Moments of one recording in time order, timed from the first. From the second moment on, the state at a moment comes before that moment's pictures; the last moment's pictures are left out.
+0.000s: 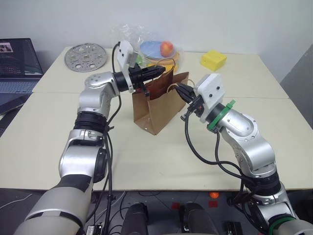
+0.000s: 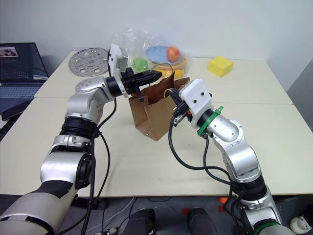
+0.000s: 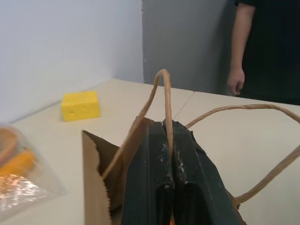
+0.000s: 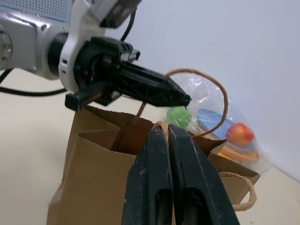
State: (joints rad) left arm -1.08 0.43 0.06 0.67 -0.32 0.19 -1.10; right arm -0.58 -0.31 0.19 -0.42 0.14 0.53 0.42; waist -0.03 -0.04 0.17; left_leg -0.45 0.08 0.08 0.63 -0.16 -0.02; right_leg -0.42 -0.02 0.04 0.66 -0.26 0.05
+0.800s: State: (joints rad) left arm -0.42 0.44 0.21 -0.19 -0.54 0.54 -0.73; right arm -0.68 -0.45 -0.18 -0.60 0.86 0.99 0.46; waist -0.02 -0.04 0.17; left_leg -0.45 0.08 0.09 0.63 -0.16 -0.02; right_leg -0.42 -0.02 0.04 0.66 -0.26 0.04
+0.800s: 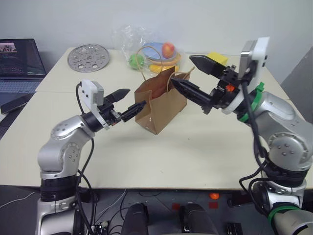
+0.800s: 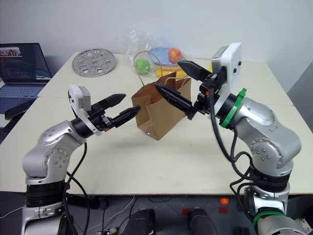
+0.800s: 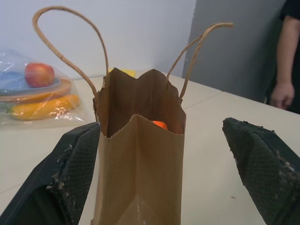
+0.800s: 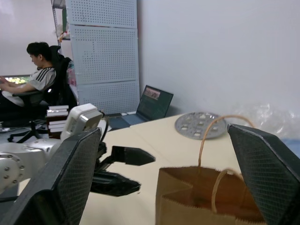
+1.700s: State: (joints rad) left arm -0.34 0.39 0.15 -0.22 -0.45 0.34 -0.60; right arm -0.53 -0.55 -0.12 -0.71 0.89 1.02 0.36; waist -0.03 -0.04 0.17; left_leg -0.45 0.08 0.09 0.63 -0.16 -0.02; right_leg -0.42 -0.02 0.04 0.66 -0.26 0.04
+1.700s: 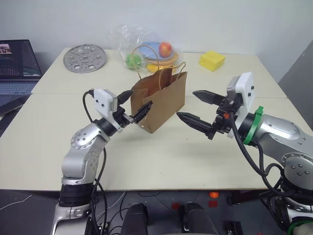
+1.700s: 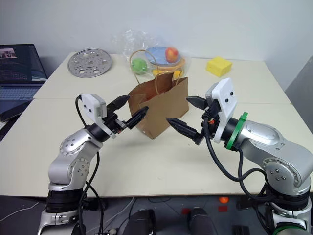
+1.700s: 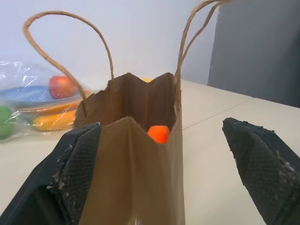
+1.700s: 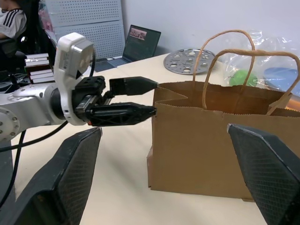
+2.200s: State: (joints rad) left arm -0.35 0.40 0.12 -0.11 -0.41 0.29 -0.60; right arm -0.53 -0.56 -0.10 -0.69 0.88 1.01 0.37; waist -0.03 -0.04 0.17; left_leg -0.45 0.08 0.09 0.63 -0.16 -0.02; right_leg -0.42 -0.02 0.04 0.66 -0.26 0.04
